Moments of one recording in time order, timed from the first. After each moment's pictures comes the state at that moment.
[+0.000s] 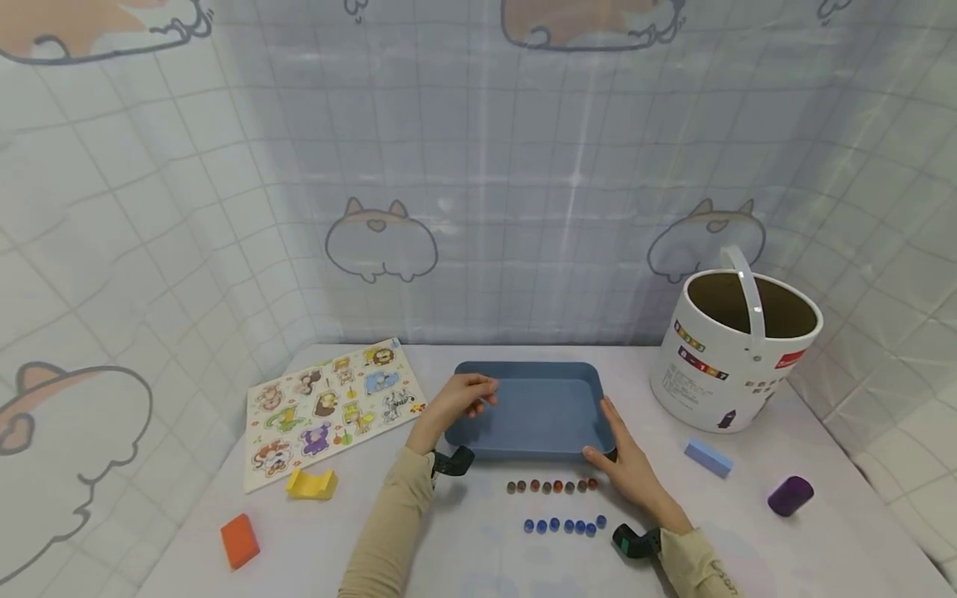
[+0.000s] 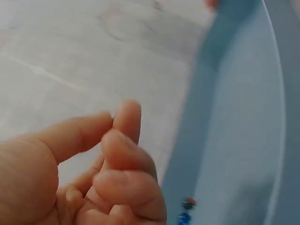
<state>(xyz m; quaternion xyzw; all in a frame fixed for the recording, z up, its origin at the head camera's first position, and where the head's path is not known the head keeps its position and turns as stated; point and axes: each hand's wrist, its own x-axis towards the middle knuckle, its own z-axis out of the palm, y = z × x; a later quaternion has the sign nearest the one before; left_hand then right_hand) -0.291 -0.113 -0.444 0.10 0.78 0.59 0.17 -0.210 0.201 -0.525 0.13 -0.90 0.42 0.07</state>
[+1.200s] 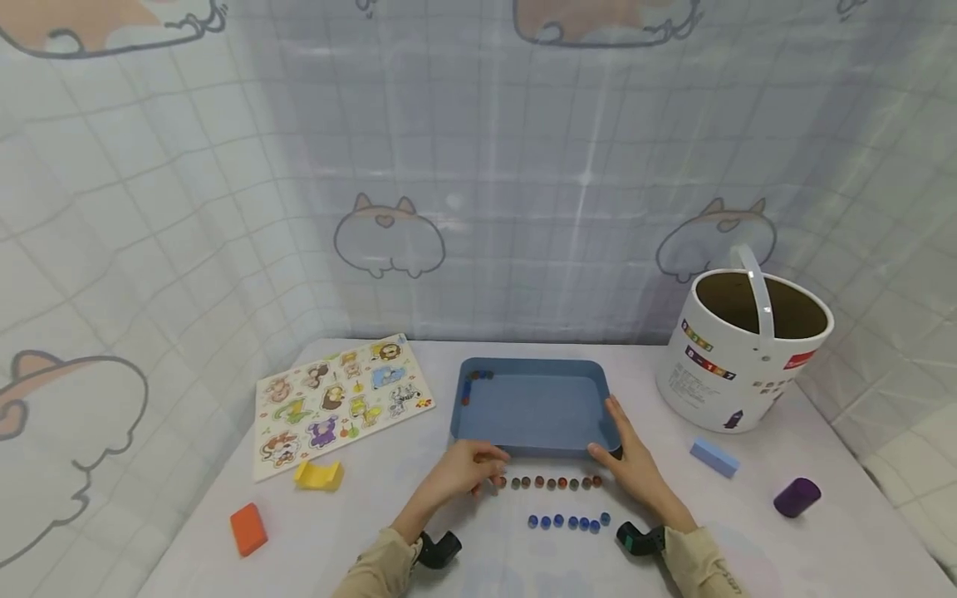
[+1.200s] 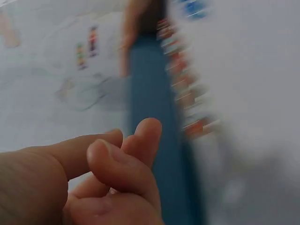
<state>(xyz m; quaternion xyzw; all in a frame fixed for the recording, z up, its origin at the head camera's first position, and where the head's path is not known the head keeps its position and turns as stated) -0.193 -0.108 -0.465 0.12 0.85 0.49 0.15 -0.210 0.202 -0.524 0.13 -0.90 0.42 0.07</state>
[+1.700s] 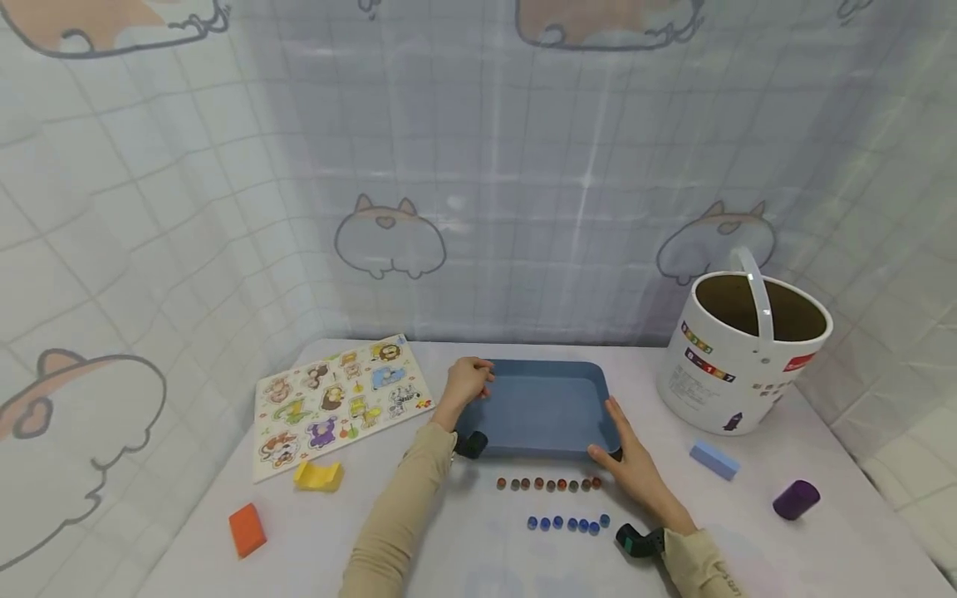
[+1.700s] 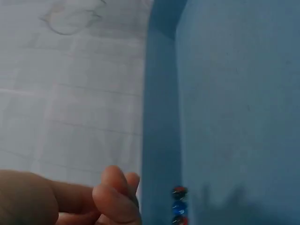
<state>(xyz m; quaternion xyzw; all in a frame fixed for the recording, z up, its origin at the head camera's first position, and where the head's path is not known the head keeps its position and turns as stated) -0.299 -0.091 -0.436 -0.01 0.84 0.53 0.04 -0.208 0.200 -0.523 0.13 -0.89 0.42 0.07</state>
